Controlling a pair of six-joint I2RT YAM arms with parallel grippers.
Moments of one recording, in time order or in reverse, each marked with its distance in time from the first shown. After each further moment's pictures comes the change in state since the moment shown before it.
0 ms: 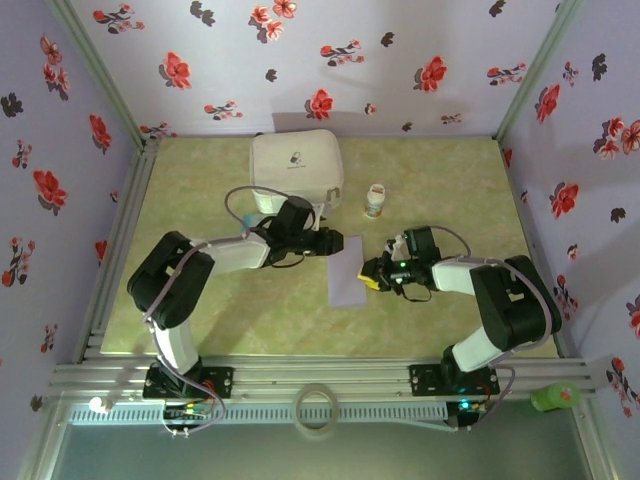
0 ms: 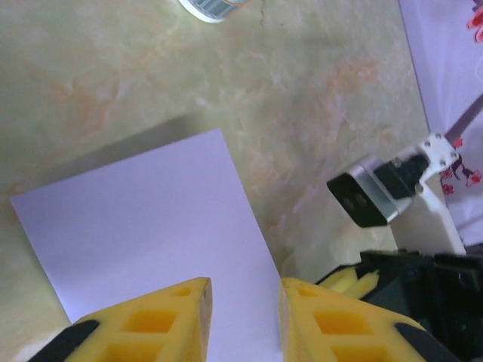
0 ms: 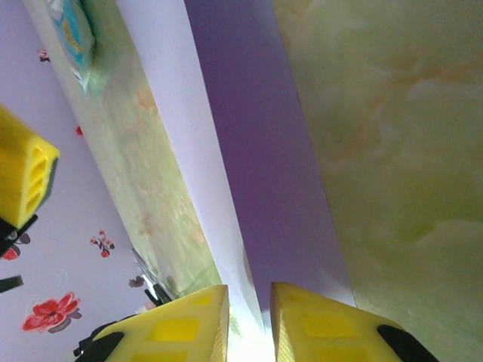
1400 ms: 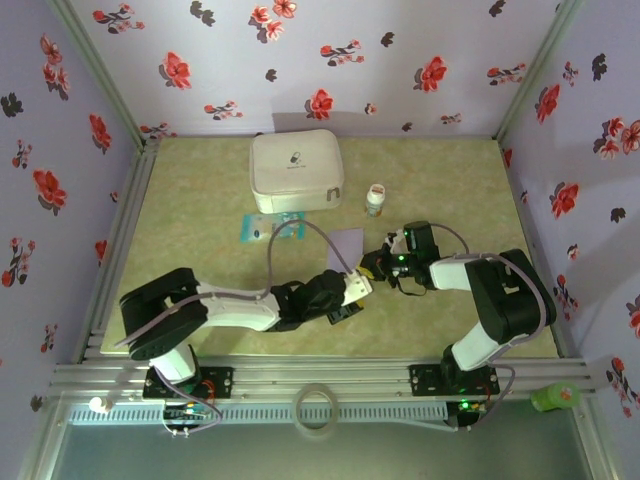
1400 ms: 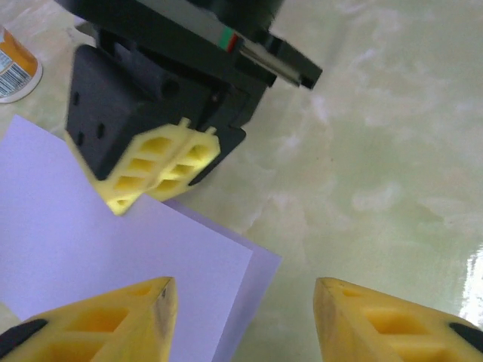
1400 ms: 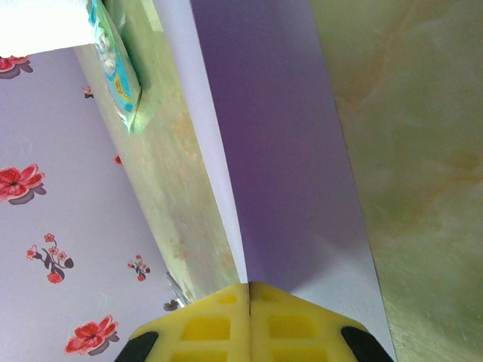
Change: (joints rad) left arm -0.484 -0.117 -0.241 0.145 -0.605 0.795; right arm 0.000 0.050 0.003 0.183 0.009 0.158
